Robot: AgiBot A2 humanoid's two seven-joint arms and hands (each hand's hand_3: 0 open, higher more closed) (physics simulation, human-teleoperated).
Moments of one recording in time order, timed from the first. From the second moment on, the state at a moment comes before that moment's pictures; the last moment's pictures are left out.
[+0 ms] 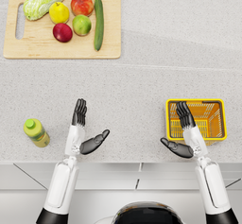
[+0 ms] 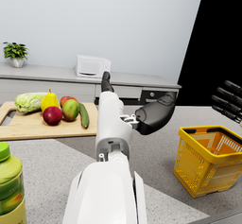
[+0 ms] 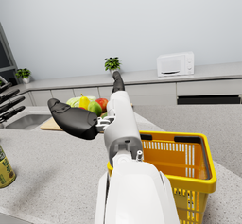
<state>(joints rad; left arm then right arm) 0.19 1.21 0.20 -1.80 1.00 0.10 0.10 0.19 -1.21 0.20 1.80 1.00 0.10 -0.10</state>
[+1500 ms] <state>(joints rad) 0.04 1.40 -0.44 -1.61 1.47 0.00 0.00 0.13 -1.31 -0.08 2.01 1.42 0.00 0.00</state>
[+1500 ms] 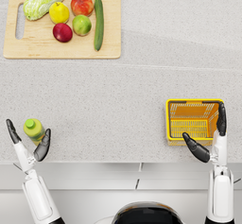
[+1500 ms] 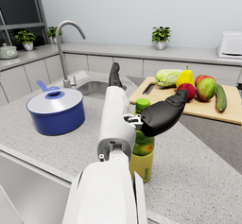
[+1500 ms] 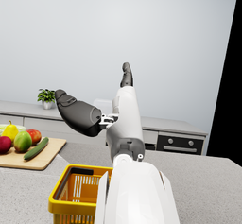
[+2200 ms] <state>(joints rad) 0.30 1.33 -0.37 -0.96 1.47 -0.03 0.00 0.11 -1.34 0.00 2.05 1.42 0.00 0.00</state>
